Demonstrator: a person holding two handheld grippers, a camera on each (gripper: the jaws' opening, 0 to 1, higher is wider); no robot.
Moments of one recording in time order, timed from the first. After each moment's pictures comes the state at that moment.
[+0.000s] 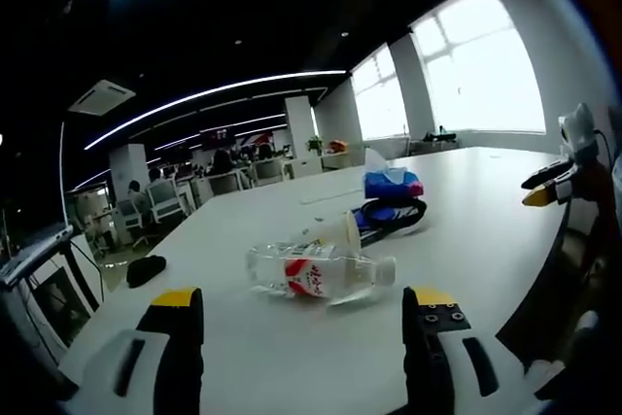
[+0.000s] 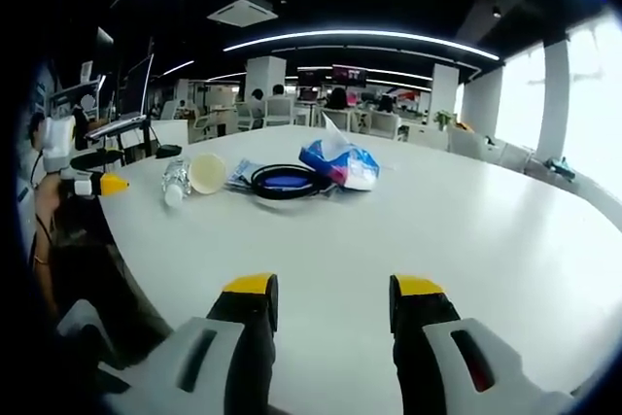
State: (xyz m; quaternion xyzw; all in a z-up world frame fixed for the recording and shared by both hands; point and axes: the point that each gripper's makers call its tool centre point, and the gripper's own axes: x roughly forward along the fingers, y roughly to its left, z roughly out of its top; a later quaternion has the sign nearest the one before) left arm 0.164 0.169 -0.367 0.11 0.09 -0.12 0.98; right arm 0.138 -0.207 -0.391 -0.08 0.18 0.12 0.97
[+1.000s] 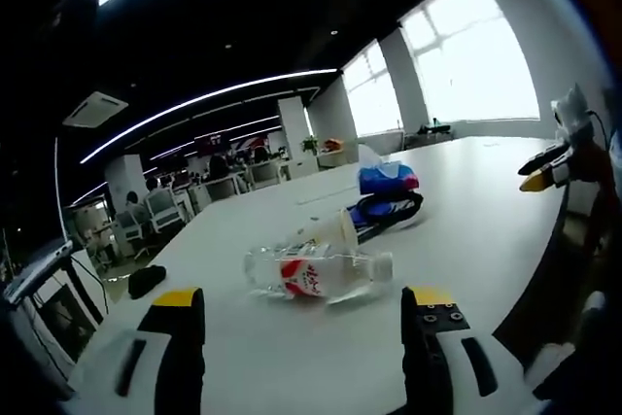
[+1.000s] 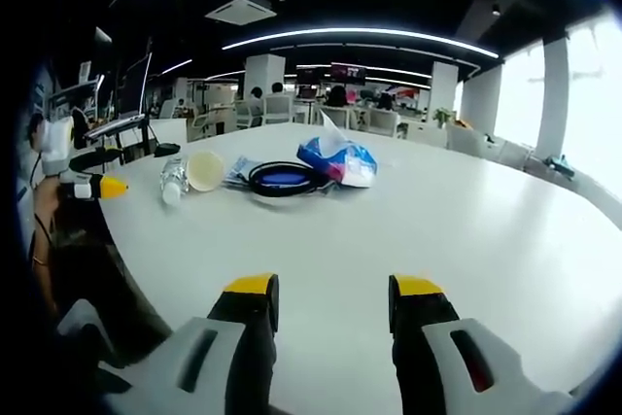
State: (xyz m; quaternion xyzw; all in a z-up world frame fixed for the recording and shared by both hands) left arm 0.163 0.162 -0.370 0.18 0.08 -0.13 0.97; right arm 0.138 -0.212 -0.394 -0.08 0.19 0.12 0.97
